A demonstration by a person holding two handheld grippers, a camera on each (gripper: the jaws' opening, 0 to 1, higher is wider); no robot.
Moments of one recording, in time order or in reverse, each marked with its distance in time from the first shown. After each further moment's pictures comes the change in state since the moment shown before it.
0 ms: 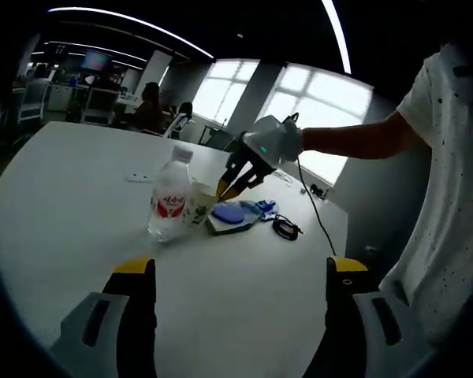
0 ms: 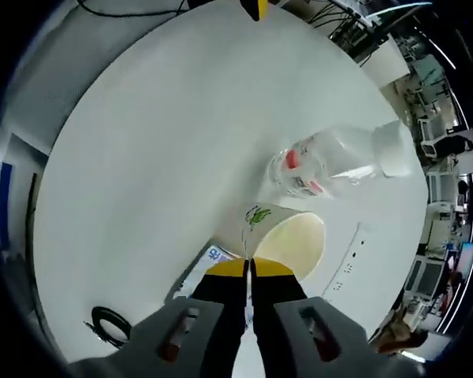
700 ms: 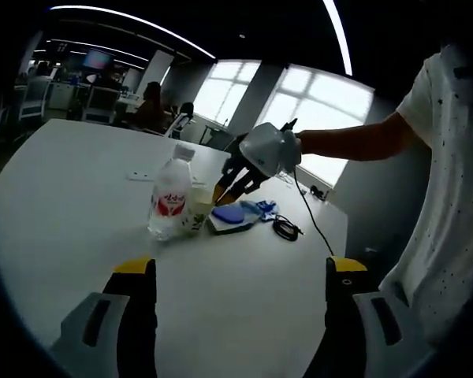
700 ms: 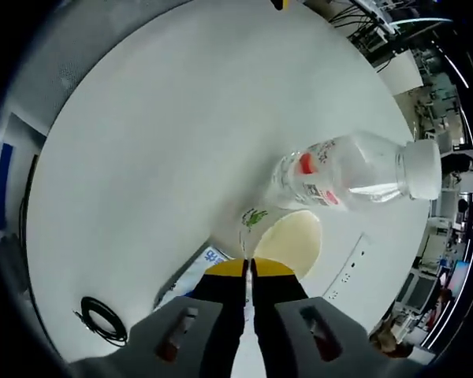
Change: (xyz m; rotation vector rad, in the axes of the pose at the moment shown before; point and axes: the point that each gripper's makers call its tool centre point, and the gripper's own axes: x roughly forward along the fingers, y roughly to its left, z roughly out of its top) left arm 0.001 0.003 -0.002 -0.011 -0.004 0.001; right arm 0.012 0.003 0.003 -0.069 0.027 0.011
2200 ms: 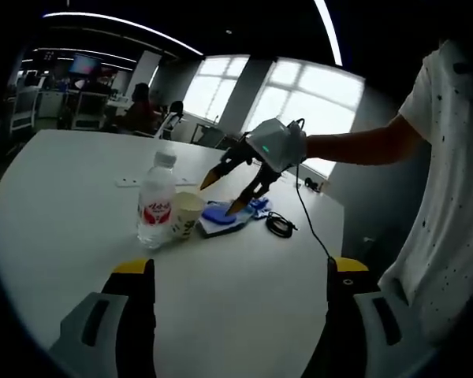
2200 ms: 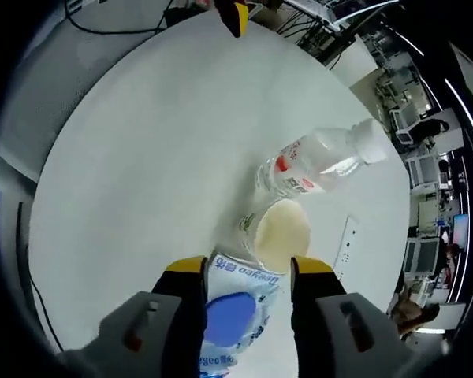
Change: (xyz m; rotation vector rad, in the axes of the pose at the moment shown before) left arm 0.012 -0.020 0.009 0.064 0.034 -0.033; right arm -0.029 0.013 -0.003 0.234 -0.110 -0.140
